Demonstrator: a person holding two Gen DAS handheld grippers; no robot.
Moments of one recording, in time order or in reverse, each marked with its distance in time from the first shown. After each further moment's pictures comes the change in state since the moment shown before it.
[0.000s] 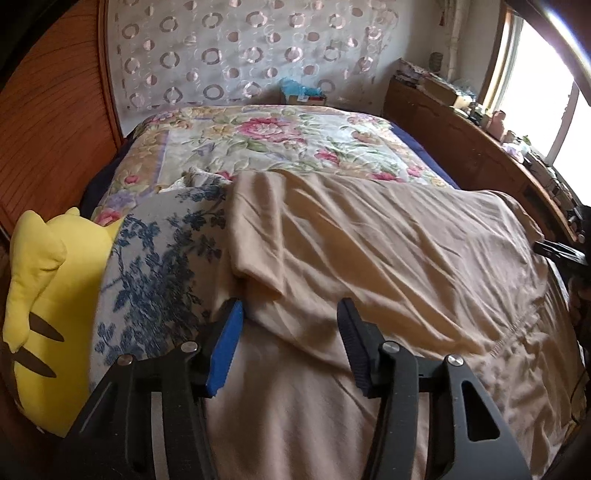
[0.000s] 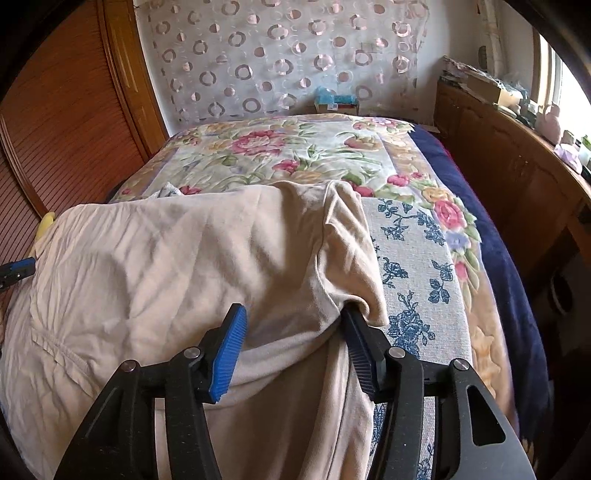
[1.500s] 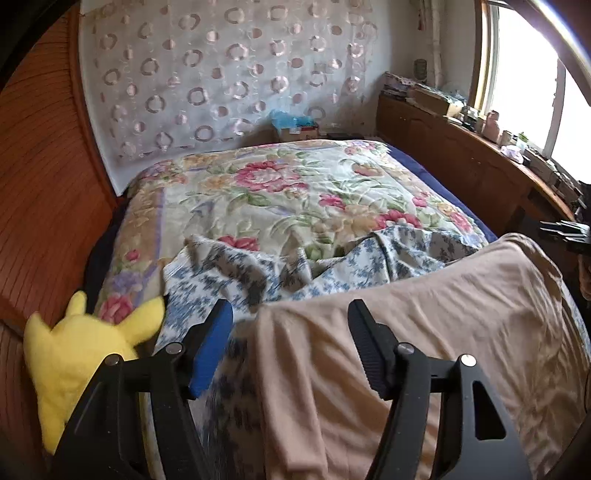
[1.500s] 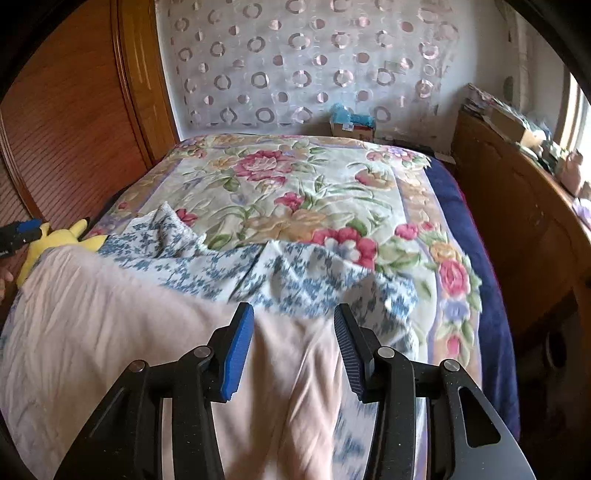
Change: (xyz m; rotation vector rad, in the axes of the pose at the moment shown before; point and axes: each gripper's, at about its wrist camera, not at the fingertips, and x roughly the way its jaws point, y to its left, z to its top) left arm -0.003 0.002 0.090 0.117 -0.109 0.040; right arm 0.017 0.002 0.101 -0.089 -0.026 0.012
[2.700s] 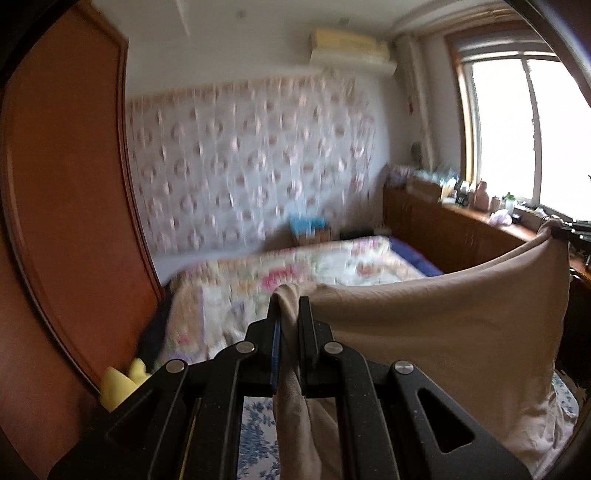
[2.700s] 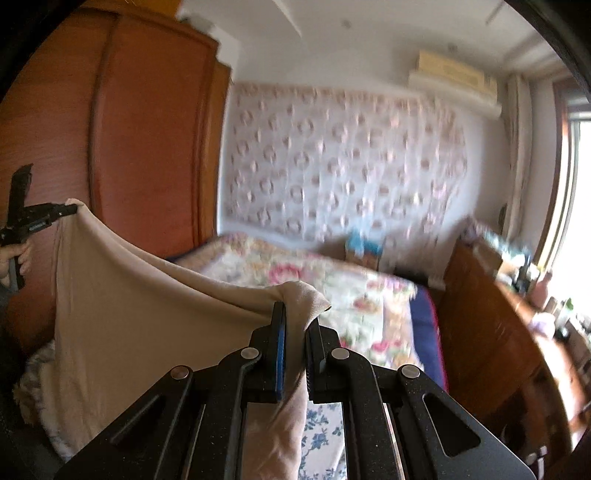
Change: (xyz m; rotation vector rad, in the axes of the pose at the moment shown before) left arm -0.183 -0.021 0.024 0.027 -0.358 0.079; right arm -0.196 0.021 -0.071 -0.220 -0.373 -0.011
